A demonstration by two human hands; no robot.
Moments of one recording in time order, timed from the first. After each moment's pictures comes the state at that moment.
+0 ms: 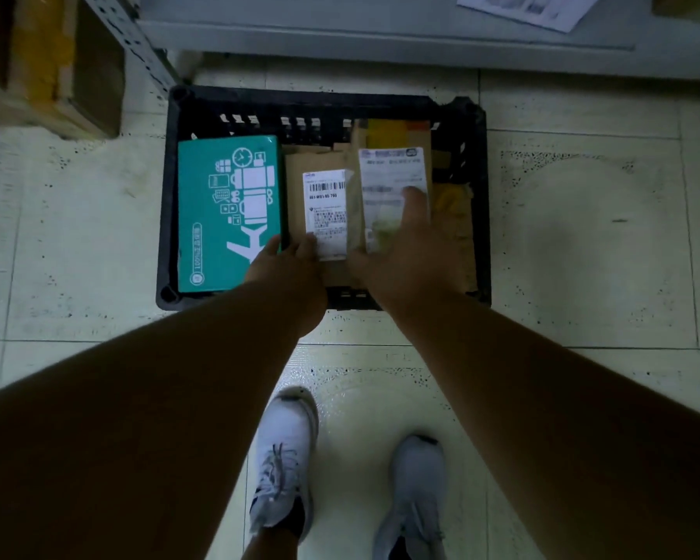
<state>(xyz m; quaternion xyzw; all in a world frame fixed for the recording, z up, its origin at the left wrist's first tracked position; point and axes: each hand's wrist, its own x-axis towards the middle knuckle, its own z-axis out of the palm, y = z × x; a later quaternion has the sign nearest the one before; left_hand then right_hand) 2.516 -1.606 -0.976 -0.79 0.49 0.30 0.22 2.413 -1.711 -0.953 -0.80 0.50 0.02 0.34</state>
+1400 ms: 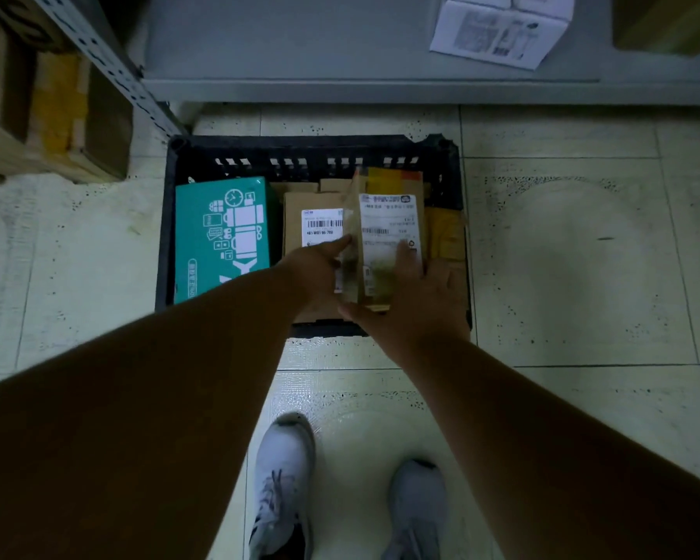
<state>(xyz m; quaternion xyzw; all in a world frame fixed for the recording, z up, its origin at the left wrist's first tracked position) 2.522 -1.667 -0.950 -0.81 0.30 0.49 -0.10 2.374 -1.723 -0.927 -0.84 0.46 0.16 0.24</state>
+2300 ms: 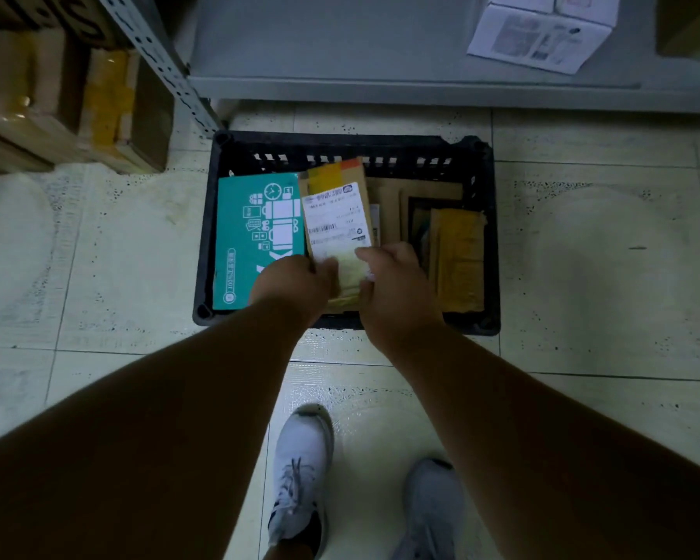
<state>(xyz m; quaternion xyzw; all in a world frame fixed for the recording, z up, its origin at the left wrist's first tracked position) 2.522 -1.607 -0.936 -0.92 0.16 0.33 -0.12 2.413 -1.690 -0.927 -0.85 0.36 0.04 0.39</state>
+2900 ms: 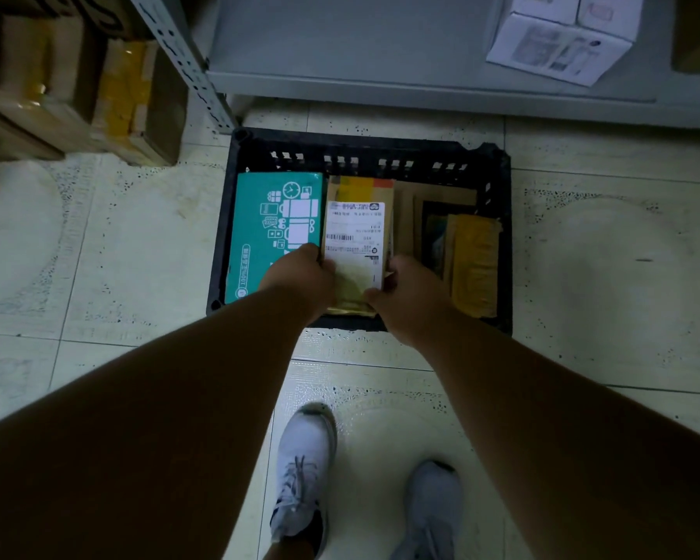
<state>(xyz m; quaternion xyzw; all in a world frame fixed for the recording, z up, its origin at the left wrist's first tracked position) 2.540 -1.600 -0.939 -0.90 0.16 0.38 -0.15 2.421 -1.699 -0.947 -0.77 0.41 0.12 0.48</state>
